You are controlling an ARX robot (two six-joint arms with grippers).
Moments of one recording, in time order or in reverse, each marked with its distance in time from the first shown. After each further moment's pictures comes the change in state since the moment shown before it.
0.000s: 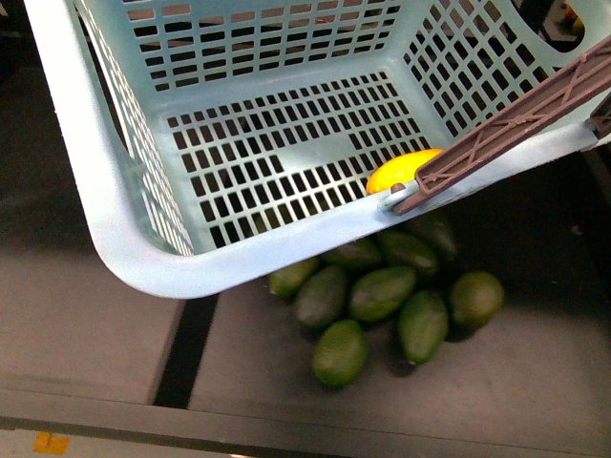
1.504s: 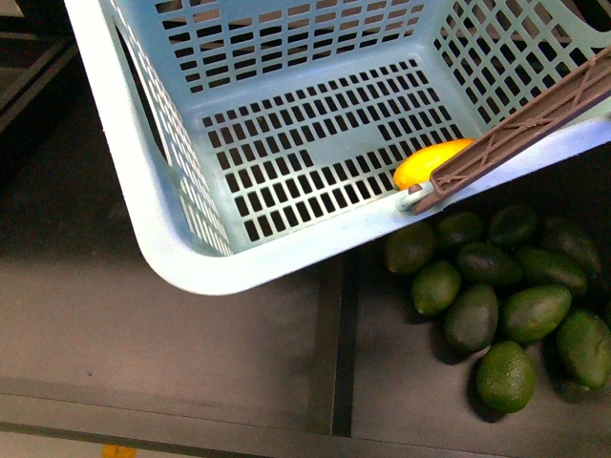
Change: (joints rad) left arm 0.000 0.000 0.000 0.000 0.006 0.001; right arm -0.480 1.270 0.651 -0.483 -0.127 0.388
